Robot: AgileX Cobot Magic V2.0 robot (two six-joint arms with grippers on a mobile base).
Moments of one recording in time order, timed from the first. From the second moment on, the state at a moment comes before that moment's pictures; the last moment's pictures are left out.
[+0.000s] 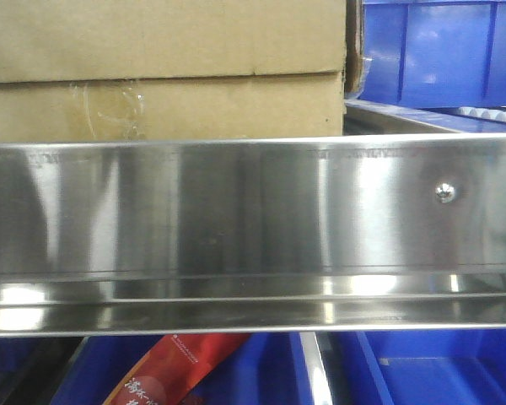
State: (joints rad) left arm 0.06 0.25 -0.67 0.13 0.33 -0.03; right arm 0.06 0.20 -0.51 0.15 0.11 -0.15
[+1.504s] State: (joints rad) left arm -0.06 1.51 -1.81 0.08 1.17 -0.14; right arm 0.45 1.75 -2.19 0.07 1.22 0.11
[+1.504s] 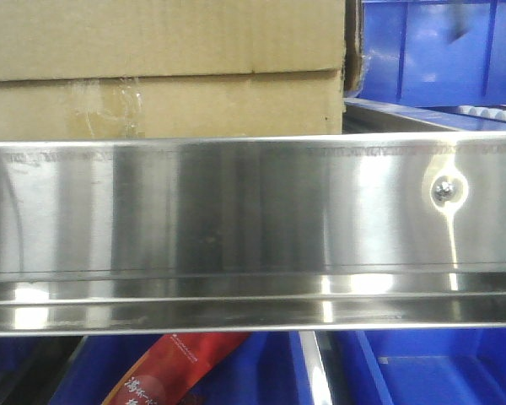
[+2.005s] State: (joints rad) left arm -0.06 1.65 -1.81 0.06 1.14 -0.14; right arm 0.47 1.89 -2.19 0.08 1.23 0.11
